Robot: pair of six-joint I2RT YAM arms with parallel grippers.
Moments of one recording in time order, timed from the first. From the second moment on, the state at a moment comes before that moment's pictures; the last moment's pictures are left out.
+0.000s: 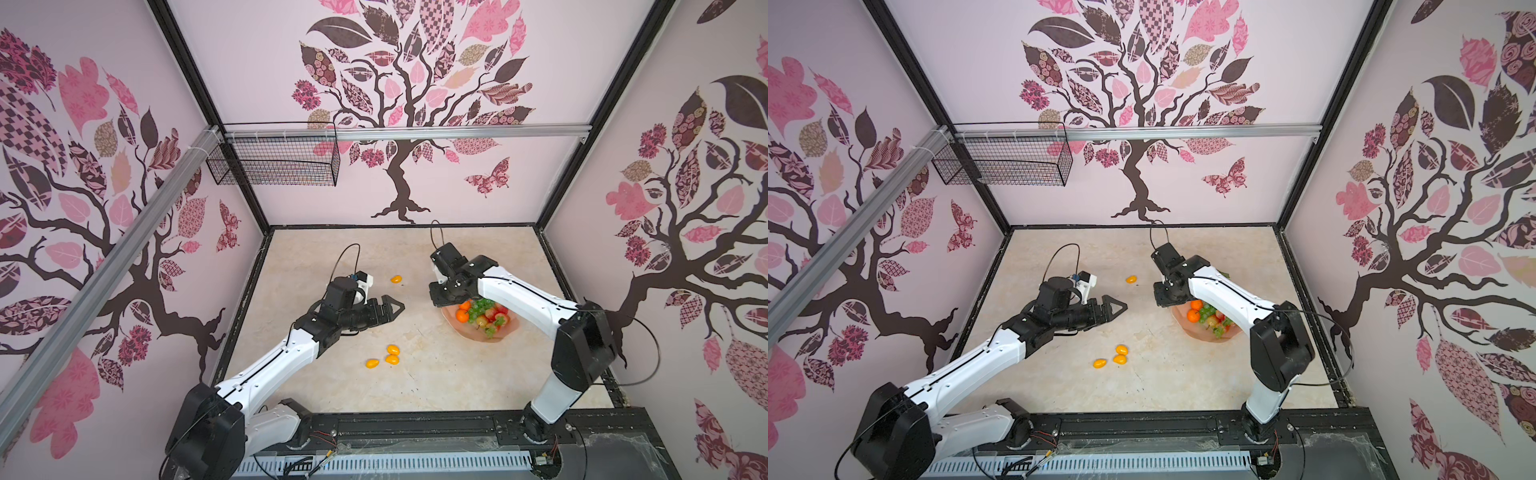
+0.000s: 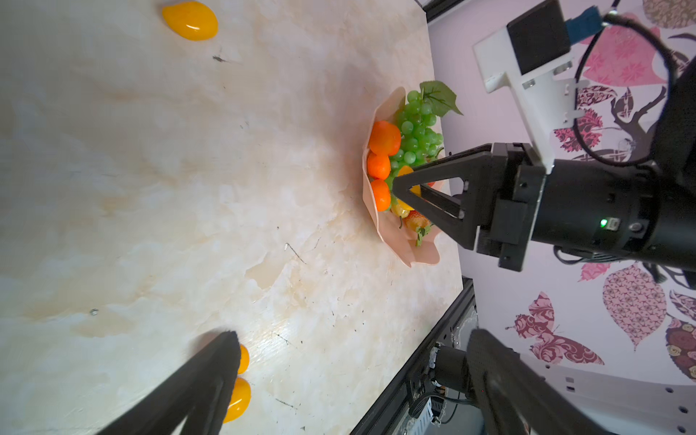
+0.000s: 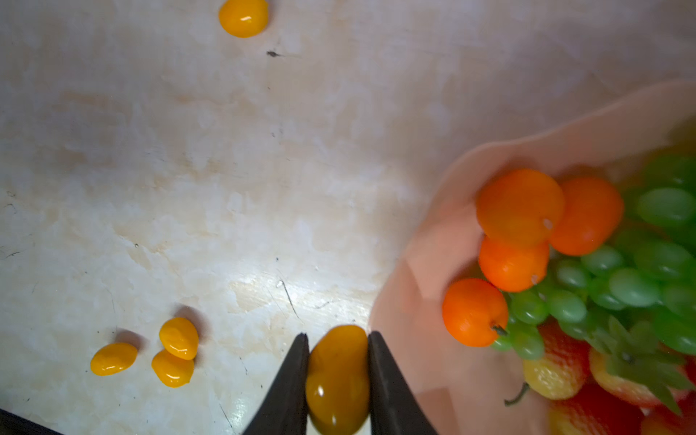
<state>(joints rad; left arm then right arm) -0.57 1.20 0.75 -0.17 0.43 -0.78 0.56 1.65 1.33 -0.85 0.01 0.39</state>
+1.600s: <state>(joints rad) -0.83 1.47 0.93 -0.14 0.37 -0.73 0.39 1.59 0.98 -0.73 0.05 0.41</state>
